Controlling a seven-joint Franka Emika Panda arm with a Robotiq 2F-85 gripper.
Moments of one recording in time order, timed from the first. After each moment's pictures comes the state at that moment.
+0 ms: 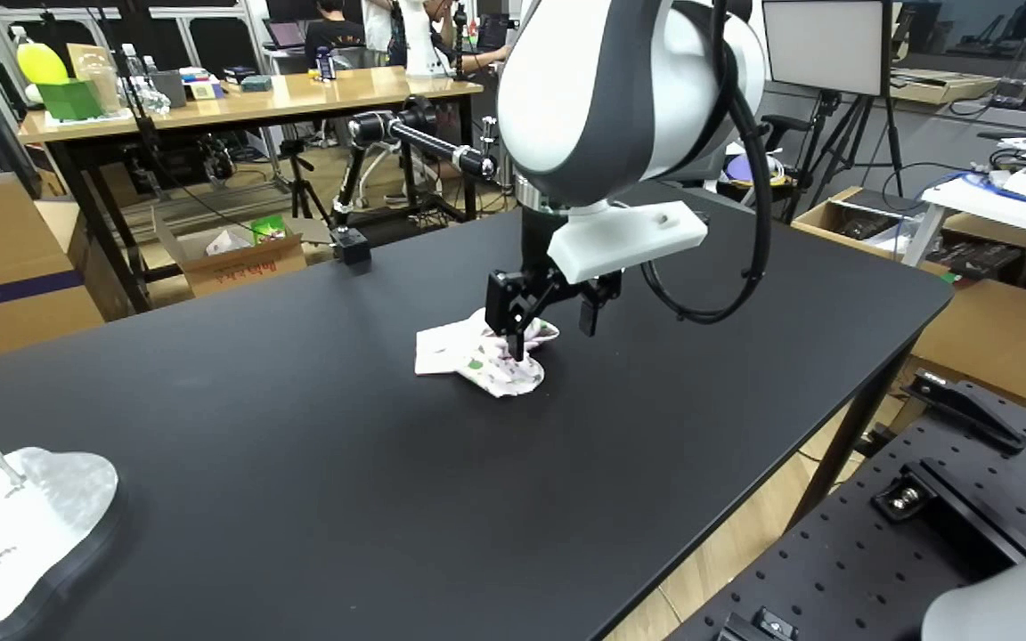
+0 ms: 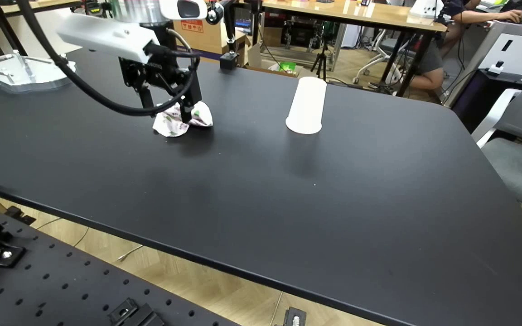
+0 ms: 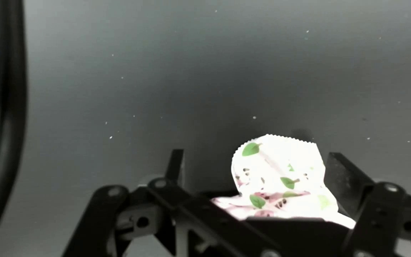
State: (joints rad) arm 0.08 0.17 0.06 -2.66 -0.02 2.88 0.19
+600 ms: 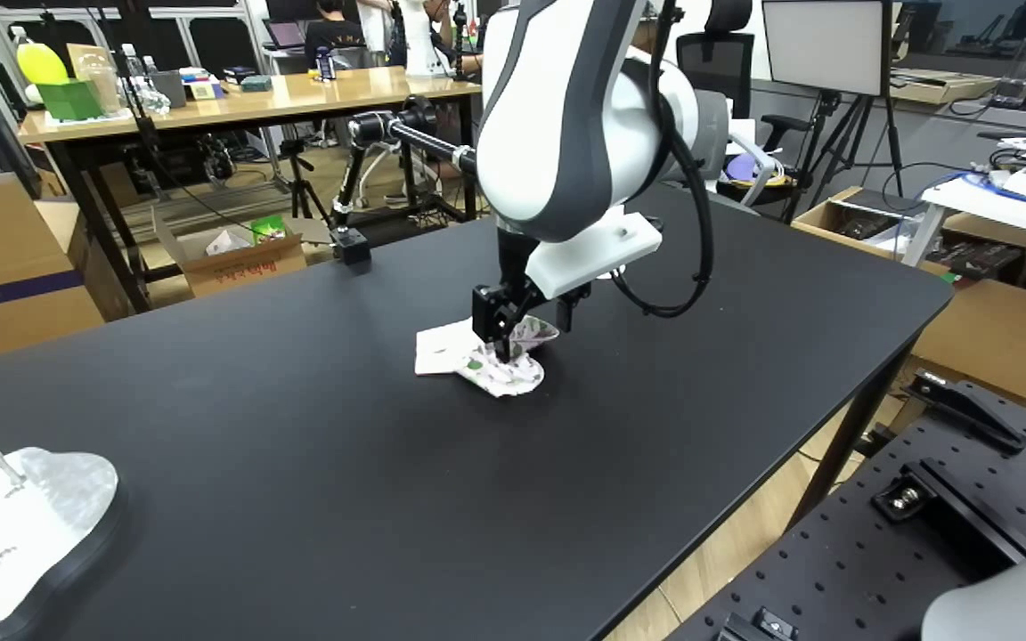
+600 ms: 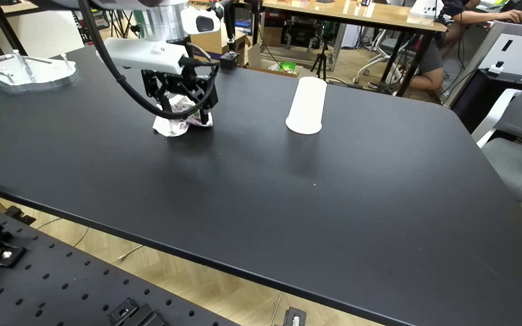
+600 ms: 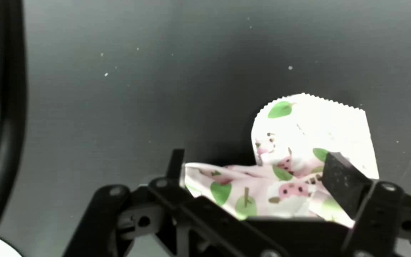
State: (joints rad) arm 0.18 0.34 -0.06 -2.51 -0.14 2.91 0.19
